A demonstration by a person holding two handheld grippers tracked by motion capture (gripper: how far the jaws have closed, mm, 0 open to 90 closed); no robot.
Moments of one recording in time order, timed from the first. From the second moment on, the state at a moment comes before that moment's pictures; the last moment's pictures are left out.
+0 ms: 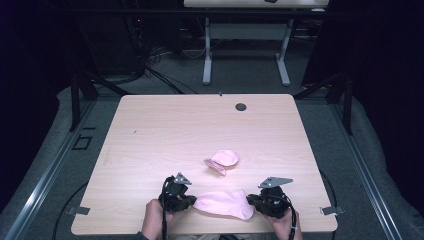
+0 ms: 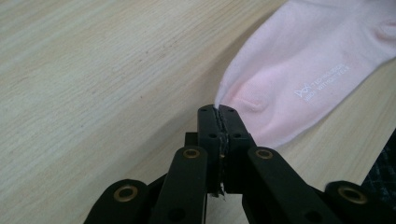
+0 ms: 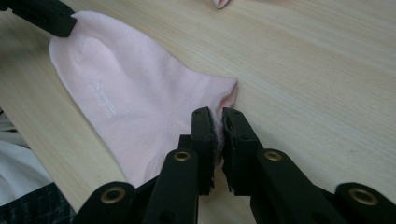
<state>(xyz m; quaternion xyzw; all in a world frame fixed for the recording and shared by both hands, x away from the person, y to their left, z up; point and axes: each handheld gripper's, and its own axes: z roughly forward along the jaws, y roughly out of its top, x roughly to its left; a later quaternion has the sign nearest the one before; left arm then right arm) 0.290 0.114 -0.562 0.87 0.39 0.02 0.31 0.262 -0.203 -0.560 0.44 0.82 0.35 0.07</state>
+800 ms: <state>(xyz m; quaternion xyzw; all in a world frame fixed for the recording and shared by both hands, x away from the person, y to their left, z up) 0.296 0.172 -0.575 0.82 0.47 0.14 0.30 0.310 -0.181 -0.529 0.37 0.84 0.39 0.12</state>
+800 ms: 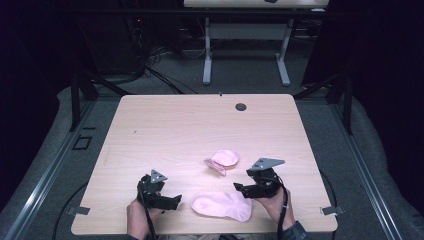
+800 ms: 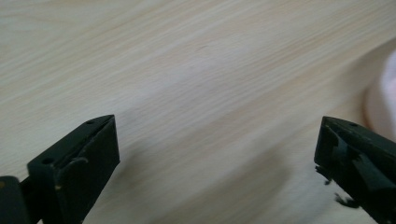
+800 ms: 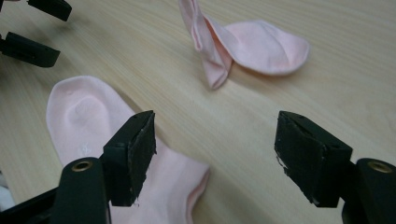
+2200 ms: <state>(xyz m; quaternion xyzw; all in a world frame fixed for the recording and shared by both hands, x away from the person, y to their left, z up) 0.298 0.186 -0.592 0.78 0.49 0.20 0.33 0.342 -0.165 -0.560 0.27 0.92 0.26 0.12</state>
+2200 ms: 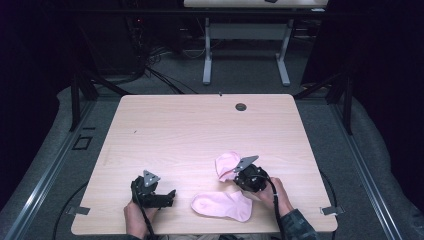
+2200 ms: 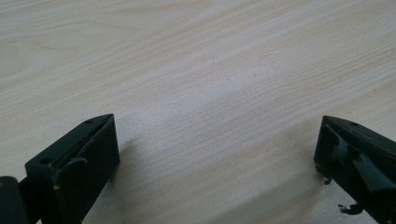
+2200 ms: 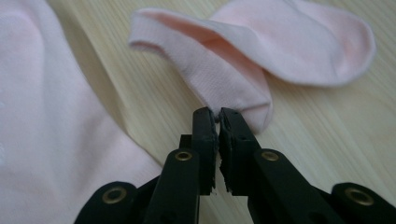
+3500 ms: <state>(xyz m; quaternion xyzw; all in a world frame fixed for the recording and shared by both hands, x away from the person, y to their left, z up) 0.430 0.018 -0.559 0.90 0.32 0.07 0.28 0.353 -0.159 -0.567 0.30 0.90 0.30 0.10</state>
